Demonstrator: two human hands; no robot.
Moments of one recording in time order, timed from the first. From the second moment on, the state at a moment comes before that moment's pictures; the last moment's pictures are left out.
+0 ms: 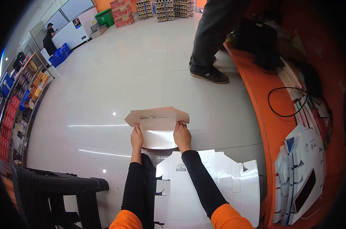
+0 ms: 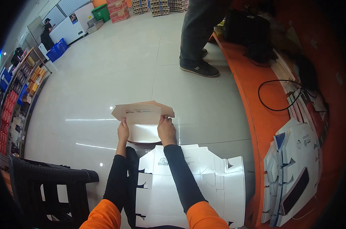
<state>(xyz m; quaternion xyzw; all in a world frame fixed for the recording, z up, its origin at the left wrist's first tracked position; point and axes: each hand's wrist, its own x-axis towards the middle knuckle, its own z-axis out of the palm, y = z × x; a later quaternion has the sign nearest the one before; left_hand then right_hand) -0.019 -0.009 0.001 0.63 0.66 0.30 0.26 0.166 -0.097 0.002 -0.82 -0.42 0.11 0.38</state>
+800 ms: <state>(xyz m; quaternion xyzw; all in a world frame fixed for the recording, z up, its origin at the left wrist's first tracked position) -0.087 -0.367 0.120 0.79 0.55 0.15 0.22 0.190 -0.478 0.167 -0.90 -0.38 0.18 0.09</state>
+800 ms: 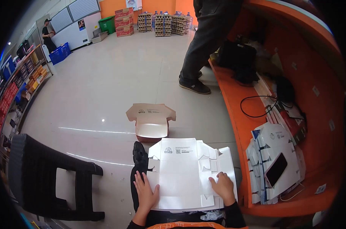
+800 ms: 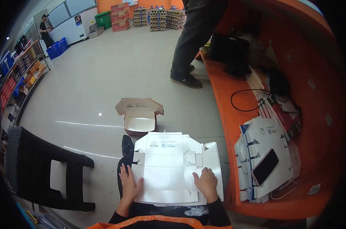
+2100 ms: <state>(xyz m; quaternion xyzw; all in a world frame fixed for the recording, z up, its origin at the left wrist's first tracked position) -0.081 -0.426 0.211 0.68 0.27 0.27 0.62 0.152 -0.534 0.150 -0.83 -0.39 -0.07 0.39</state>
